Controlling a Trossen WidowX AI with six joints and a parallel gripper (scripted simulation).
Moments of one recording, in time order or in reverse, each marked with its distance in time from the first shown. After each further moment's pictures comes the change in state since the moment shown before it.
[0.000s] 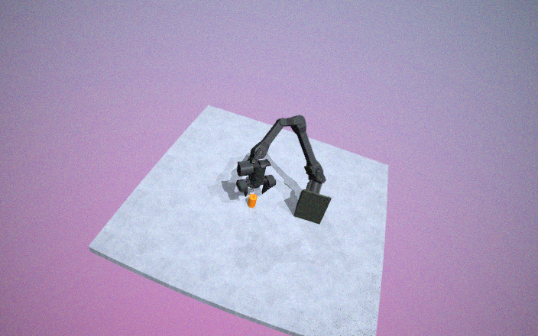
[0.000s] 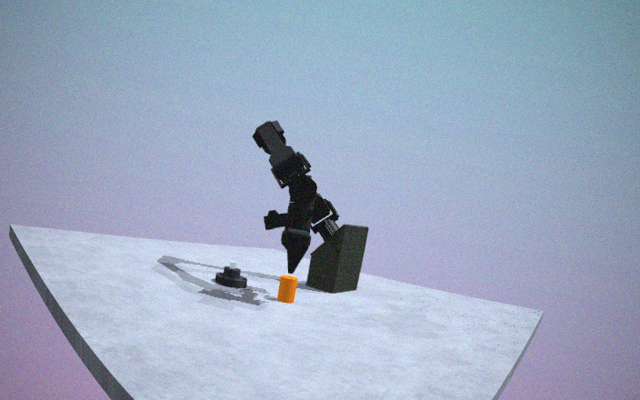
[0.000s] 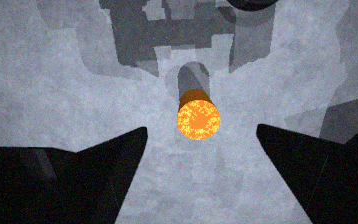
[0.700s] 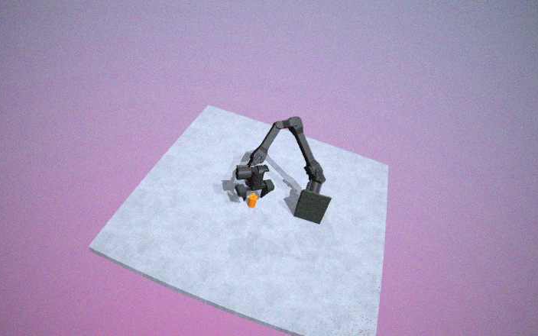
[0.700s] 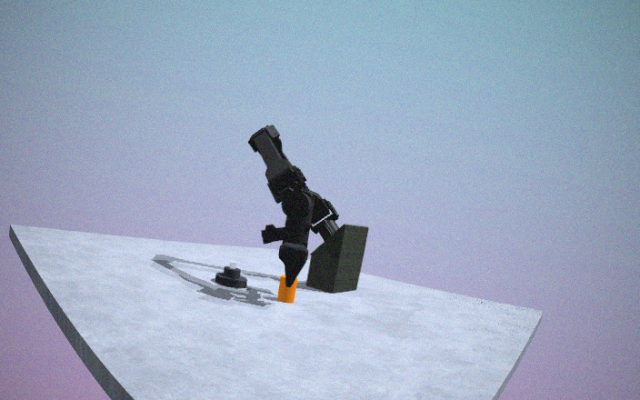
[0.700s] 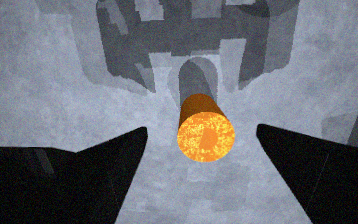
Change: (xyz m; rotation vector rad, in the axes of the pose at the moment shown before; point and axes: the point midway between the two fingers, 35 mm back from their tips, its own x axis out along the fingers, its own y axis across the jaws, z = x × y) arm 0.032 0.002 0.000 -0.002 0.002 0.003
